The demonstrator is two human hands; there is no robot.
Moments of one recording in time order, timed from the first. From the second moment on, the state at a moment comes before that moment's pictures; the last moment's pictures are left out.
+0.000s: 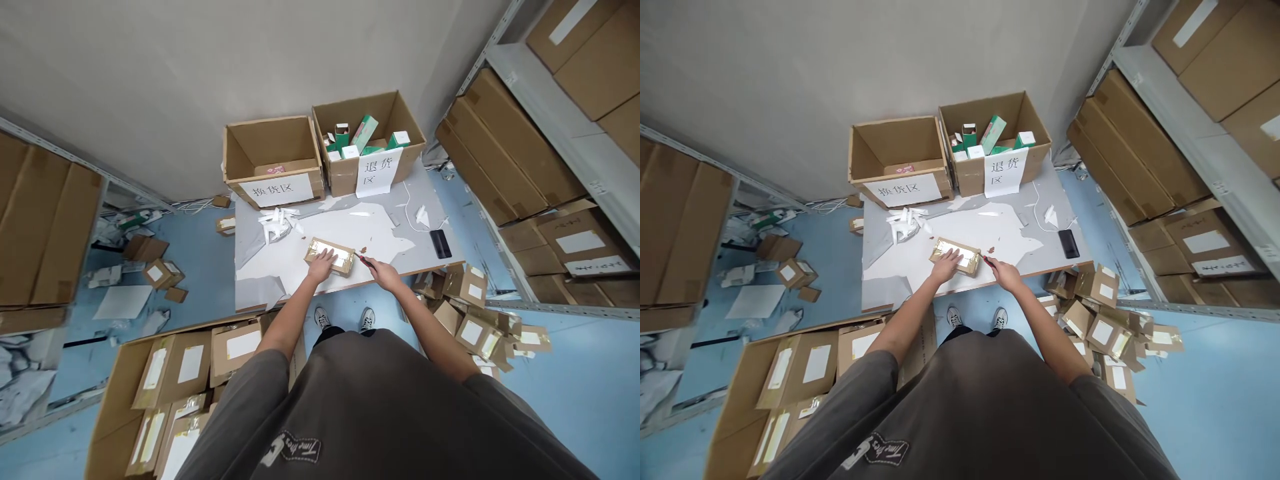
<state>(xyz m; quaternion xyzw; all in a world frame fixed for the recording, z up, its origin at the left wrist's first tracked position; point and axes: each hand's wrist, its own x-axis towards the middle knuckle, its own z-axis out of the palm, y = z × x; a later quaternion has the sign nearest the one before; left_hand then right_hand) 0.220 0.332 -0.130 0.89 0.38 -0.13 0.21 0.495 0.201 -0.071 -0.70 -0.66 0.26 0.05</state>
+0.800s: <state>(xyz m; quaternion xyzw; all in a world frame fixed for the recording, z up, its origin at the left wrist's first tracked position) 0.205 0.312 -0.120 0.78 0.59 -0.13 0.15 0.425 0.232 -0.131 -0.60 -0.42 0.62 0.28</state>
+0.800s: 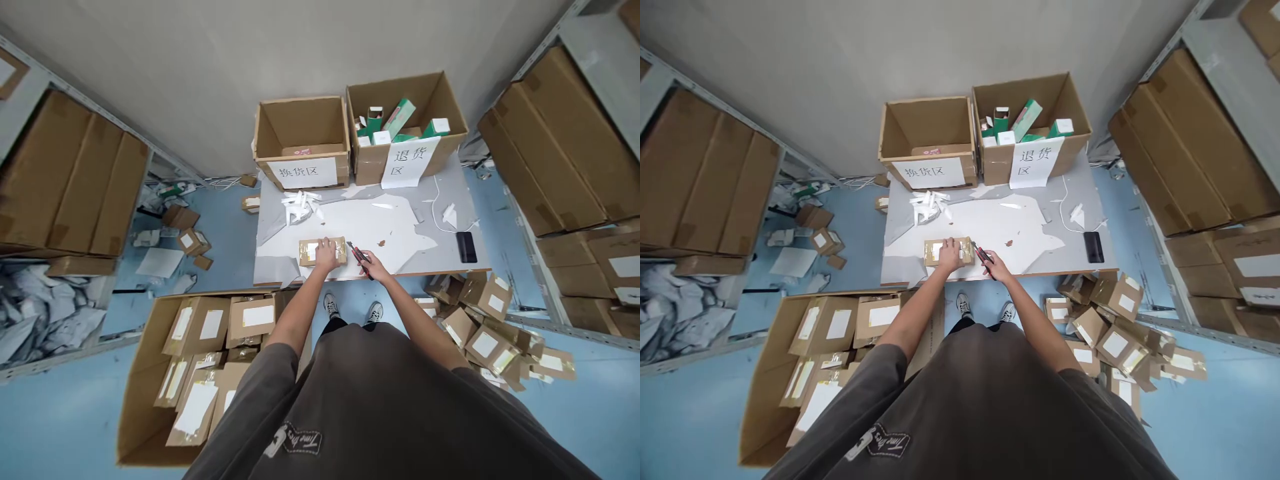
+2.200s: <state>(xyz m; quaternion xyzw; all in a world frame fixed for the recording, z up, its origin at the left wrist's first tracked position) 0.185 0.325 -0.127 0.78 0.58 -0.04 0.24 0.448 0.244 -0.124 -0.67 -0.44 0.57 0.16</state>
